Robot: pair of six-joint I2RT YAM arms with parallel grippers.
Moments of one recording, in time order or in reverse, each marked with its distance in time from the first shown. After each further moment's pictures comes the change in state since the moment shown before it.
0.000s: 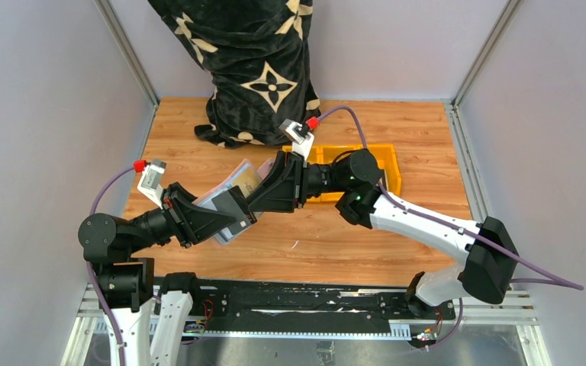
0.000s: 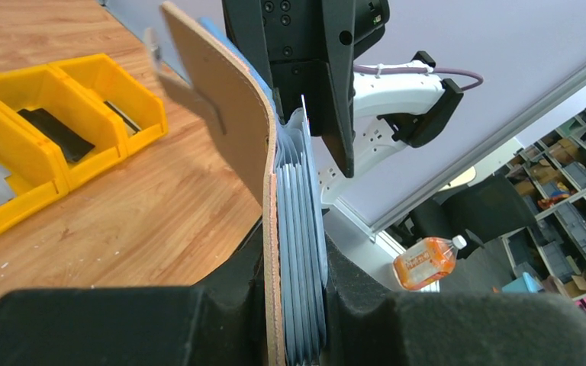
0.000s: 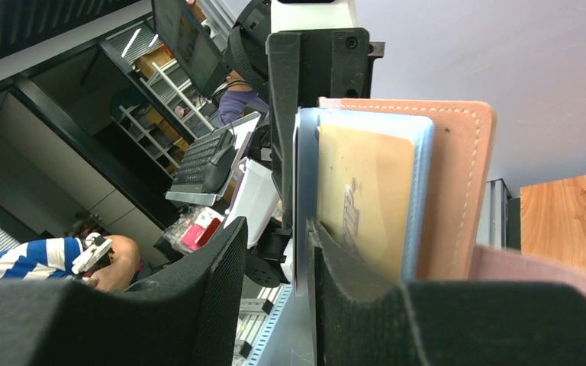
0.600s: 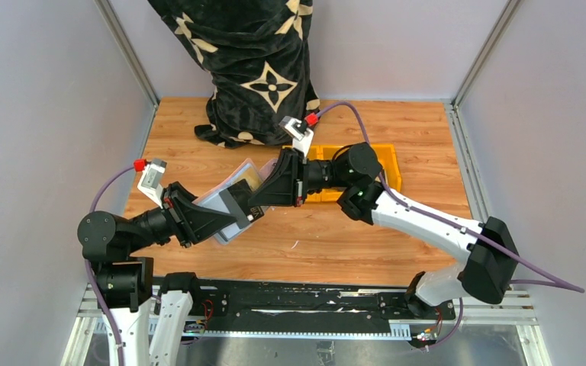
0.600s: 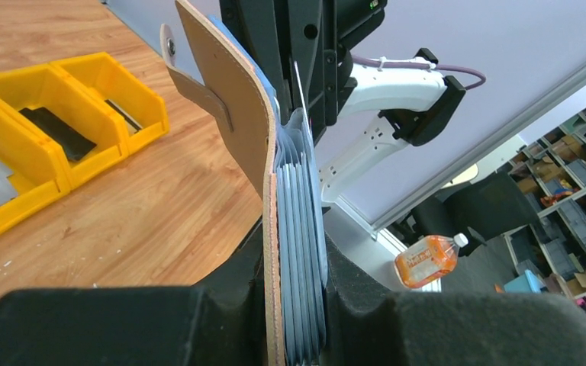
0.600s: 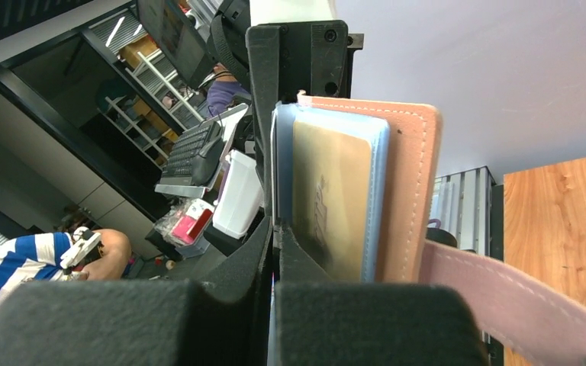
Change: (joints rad) left arm -0.003 0.009 0.023 -0.043 0.001 0.033; right arm -0.006 0.023 0.043 -0.070 -0.035 -0.037
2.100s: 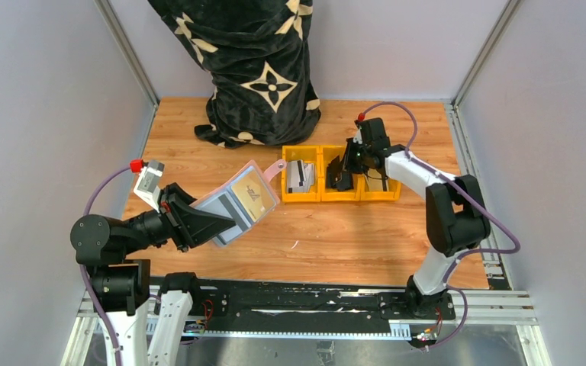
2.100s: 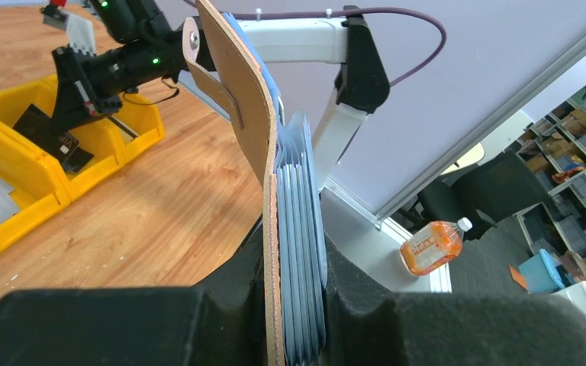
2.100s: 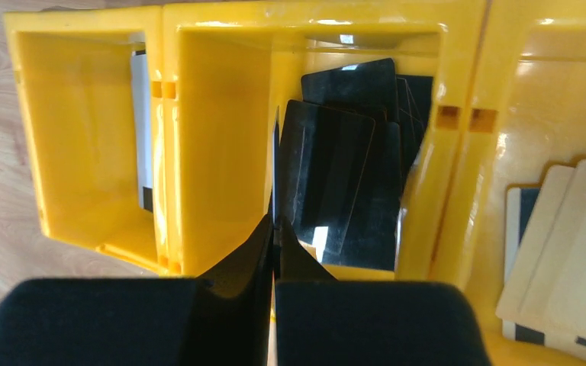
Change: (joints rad) left arm -0.001 0.014 0.047 0.000 0.037 0.026; right arm -0.630 0.291 0.033 -1.020 0.603 -0.586
